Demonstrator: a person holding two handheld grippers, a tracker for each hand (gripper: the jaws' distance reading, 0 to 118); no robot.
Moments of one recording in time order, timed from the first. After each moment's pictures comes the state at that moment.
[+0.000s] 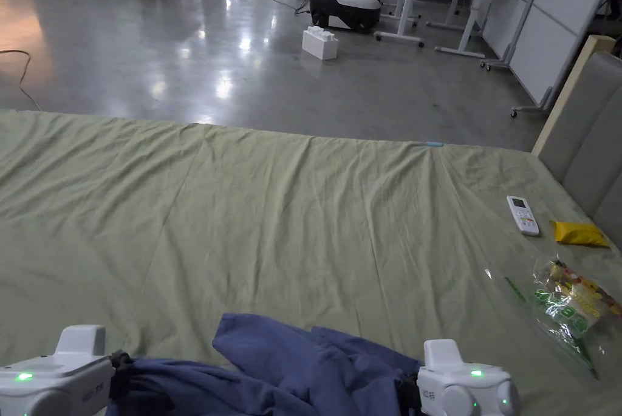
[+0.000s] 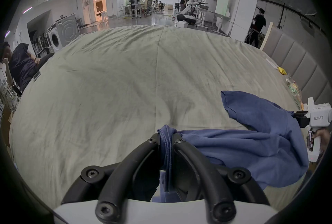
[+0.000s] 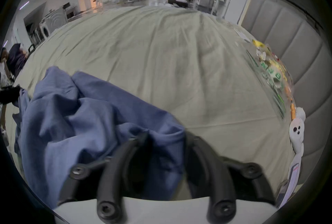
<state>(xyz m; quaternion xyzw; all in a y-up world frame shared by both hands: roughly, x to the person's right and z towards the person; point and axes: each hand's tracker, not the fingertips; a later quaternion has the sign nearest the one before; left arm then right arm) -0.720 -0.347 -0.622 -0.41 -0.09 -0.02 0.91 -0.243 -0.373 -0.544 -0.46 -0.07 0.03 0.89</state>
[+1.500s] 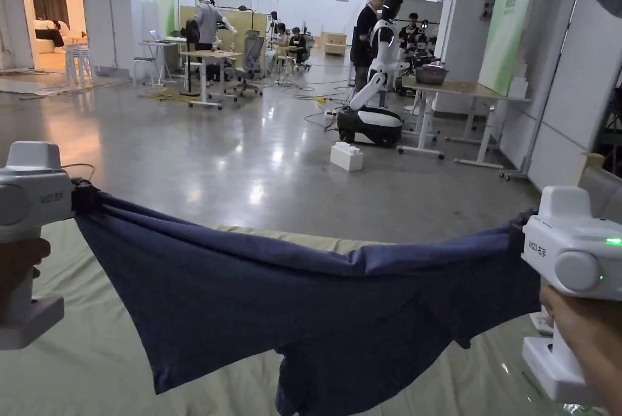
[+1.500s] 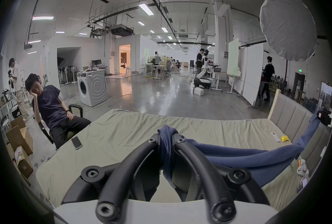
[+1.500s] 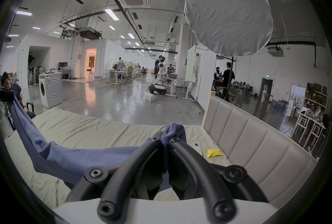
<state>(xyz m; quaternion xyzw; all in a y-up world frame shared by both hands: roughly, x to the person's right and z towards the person) -0.810 -0.009 -0.656 -0.15 -0.01 0.01 0.99 -0.220 -0.012 -0.524 -0.09 -0.17 0.07 0.98</state>
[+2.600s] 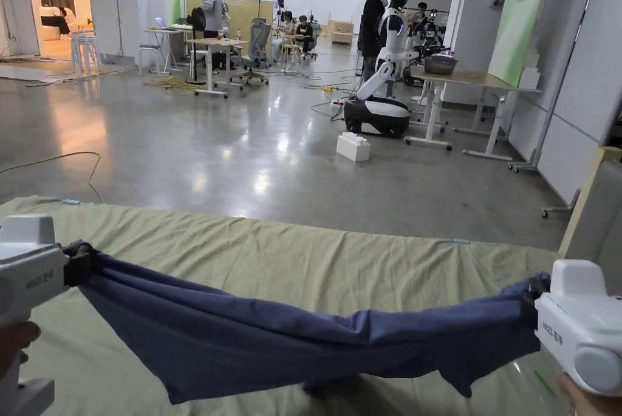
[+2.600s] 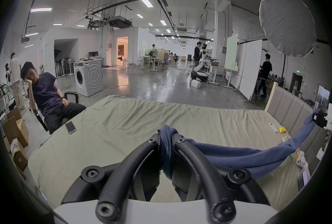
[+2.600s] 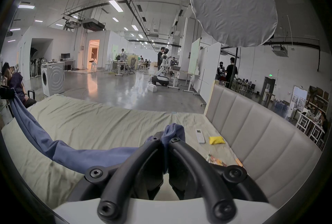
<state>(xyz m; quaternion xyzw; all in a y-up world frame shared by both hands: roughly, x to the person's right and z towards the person) -0.822 -0.107 -0.606 -0.18 -0.02 0.02 0.98 -0.227 -0.103 -0.481 -0.14 -0.16 0.08 0.97</state>
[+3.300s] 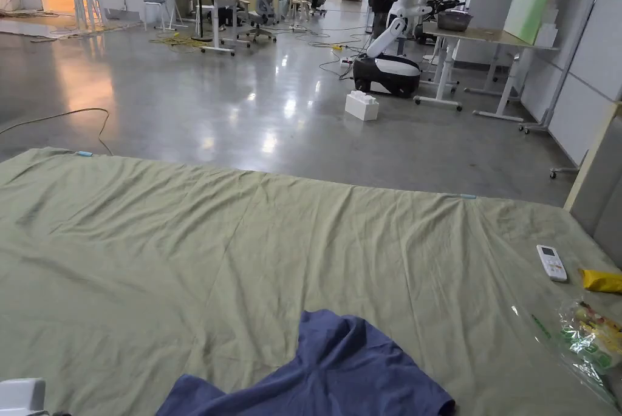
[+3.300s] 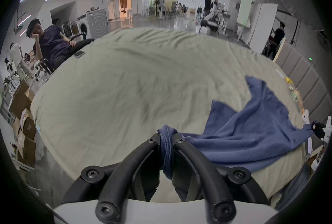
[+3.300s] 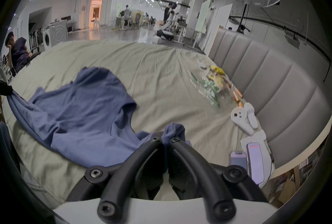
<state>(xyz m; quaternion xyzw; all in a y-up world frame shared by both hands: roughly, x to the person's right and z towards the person) -0.838 -0.269 -0.474 -0.43 0.01 0.01 0.90 -0.245 -0.297 -0.337 -0.35 -0.15 0.08 0.92</state>
